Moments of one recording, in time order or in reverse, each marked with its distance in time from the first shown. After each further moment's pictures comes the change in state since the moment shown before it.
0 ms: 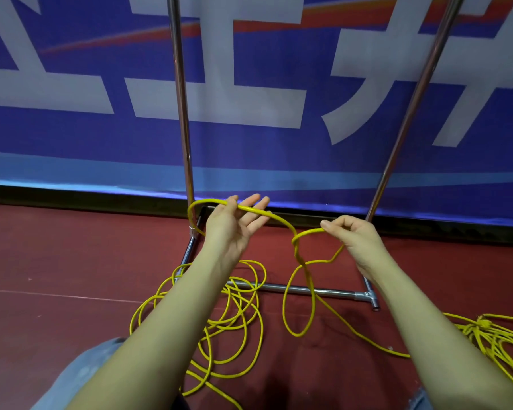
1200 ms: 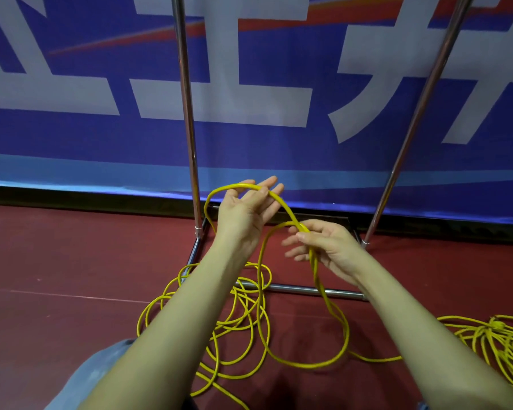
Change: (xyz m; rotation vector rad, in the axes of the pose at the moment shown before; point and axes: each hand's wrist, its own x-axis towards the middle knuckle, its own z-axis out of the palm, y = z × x) left_hand -0.011 0.004 0.016 0.114 -0.222 0.137; right_hand -0.013 -0.014 0.044 0.274 -0.440 0.169
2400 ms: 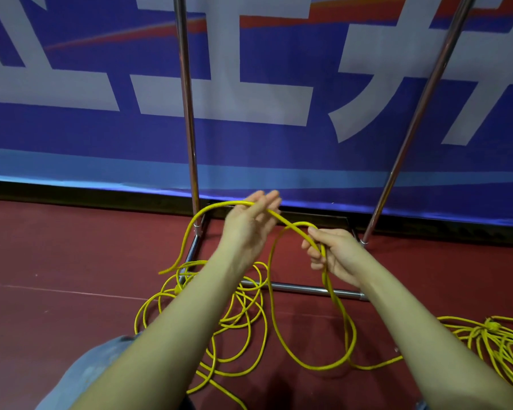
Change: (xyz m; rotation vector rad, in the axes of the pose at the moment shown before) left_hand 0.002 -0.020 -0.008 -0.054 0.089 -0.147; right_hand -0.002 0.005 -0.009 0.000 0.153 0.180
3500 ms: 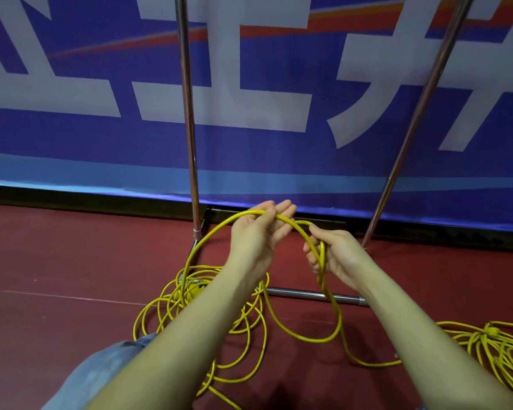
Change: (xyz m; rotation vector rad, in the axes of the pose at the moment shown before) left_hand -0.013 -0.009 0.009 0.021 -0.048 0.019; right_hand -0.003 -0.009 0.004 -0.073 0.089 -0.021
